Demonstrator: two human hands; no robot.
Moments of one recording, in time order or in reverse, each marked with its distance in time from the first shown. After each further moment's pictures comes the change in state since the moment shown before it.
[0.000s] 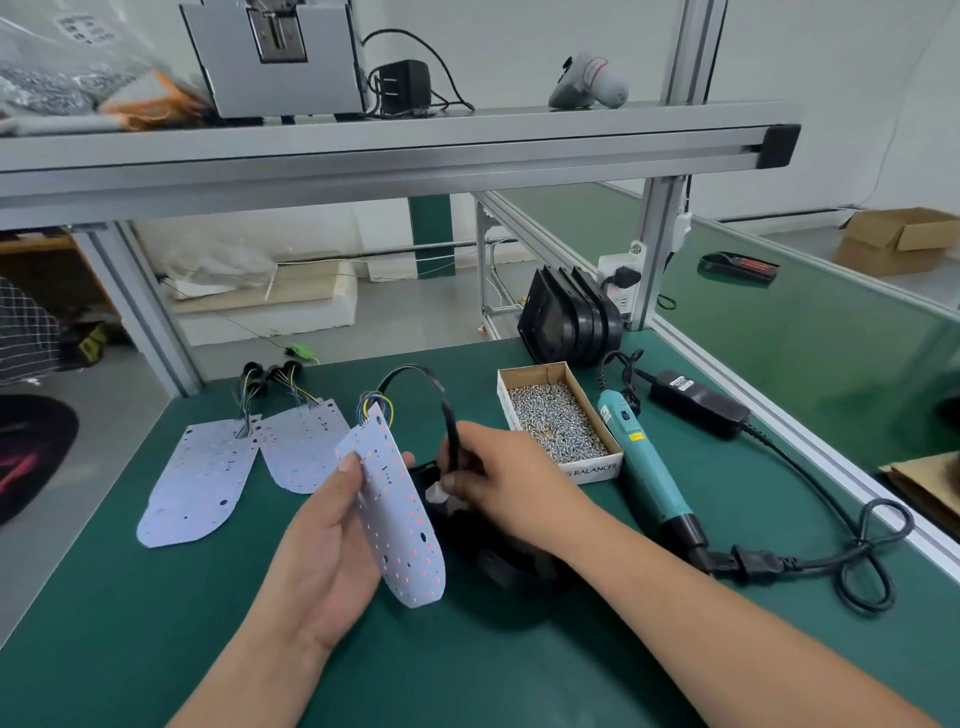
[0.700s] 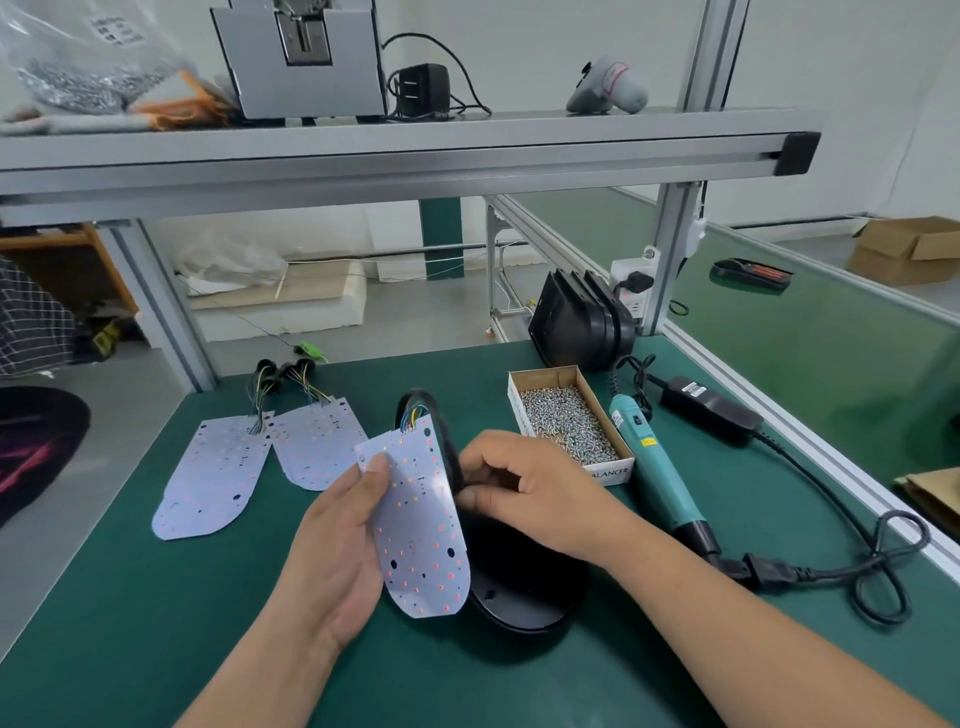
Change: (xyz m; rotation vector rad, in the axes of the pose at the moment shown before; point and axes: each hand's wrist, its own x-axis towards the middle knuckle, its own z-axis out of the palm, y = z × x) left_hand -0.004 0.000 0.002 0.128 0.080 0.047; right_hand -0.016 0.001 -0.011 0.242 -0.053 -0.160
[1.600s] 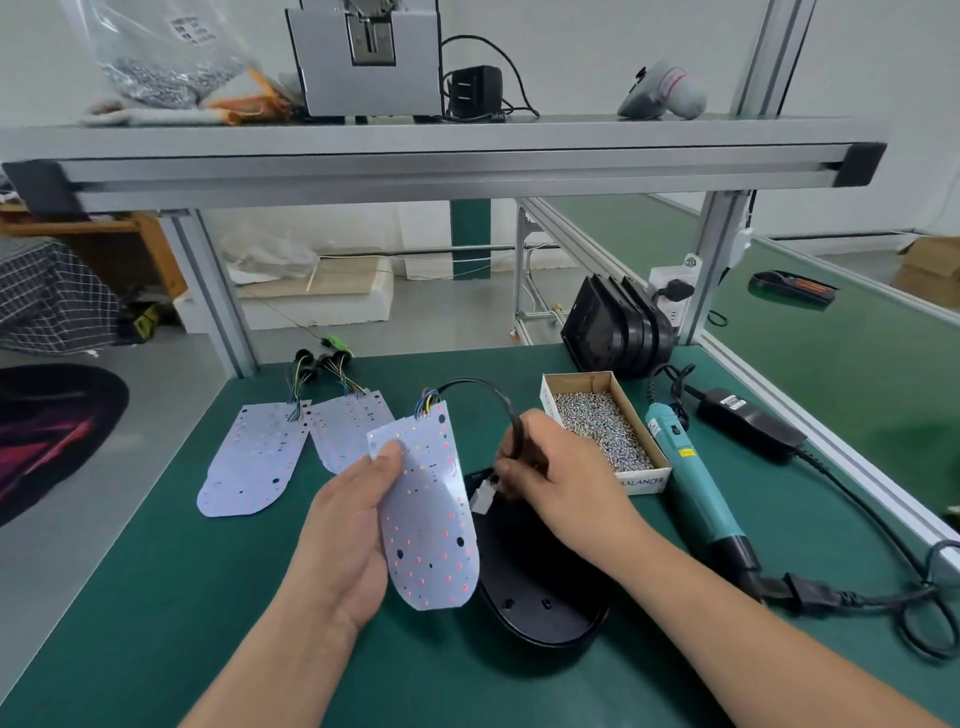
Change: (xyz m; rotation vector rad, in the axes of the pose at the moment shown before) left_hand -0.008 0.020 -0.006 -0.026 0.109 0.019; right_hand 0.008 0.002 0.013 -0.106 0.183 0.121
